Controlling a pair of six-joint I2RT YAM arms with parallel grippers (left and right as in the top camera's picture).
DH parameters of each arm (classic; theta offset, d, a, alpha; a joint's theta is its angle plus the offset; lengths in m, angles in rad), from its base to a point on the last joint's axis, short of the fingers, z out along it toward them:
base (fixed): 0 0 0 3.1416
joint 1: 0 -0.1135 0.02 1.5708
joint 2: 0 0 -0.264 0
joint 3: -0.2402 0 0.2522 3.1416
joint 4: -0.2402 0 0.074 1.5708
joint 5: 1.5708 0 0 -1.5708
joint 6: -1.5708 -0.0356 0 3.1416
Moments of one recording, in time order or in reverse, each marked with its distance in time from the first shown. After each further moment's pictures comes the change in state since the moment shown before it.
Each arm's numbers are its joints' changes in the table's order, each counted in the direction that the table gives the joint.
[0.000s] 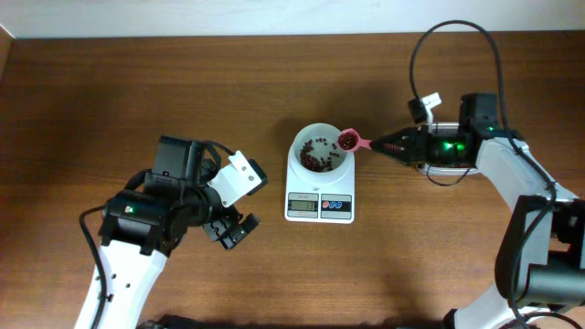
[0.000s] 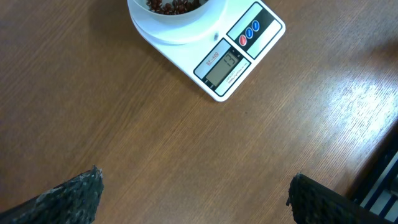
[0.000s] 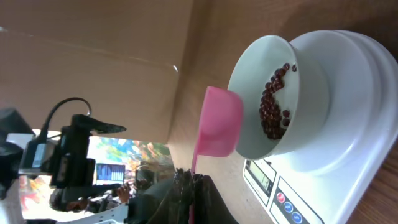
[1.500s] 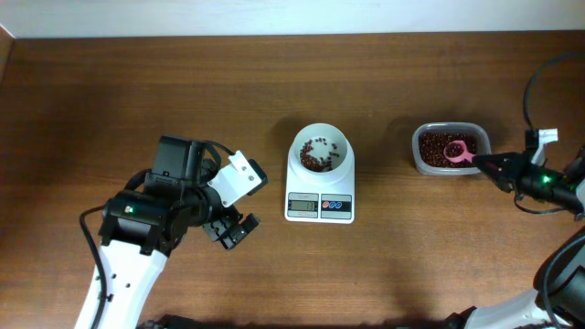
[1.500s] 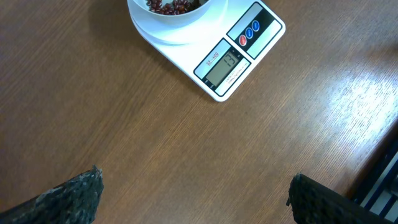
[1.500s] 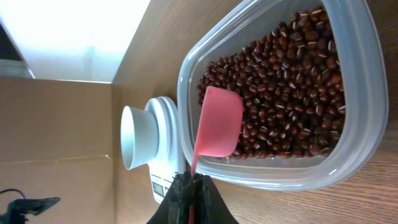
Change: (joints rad) left arm 0.000 0.000 0.000 0.000 0.000 0.000; right arm 0.580 0.000 -0.006 -0.292 0.227 0.285
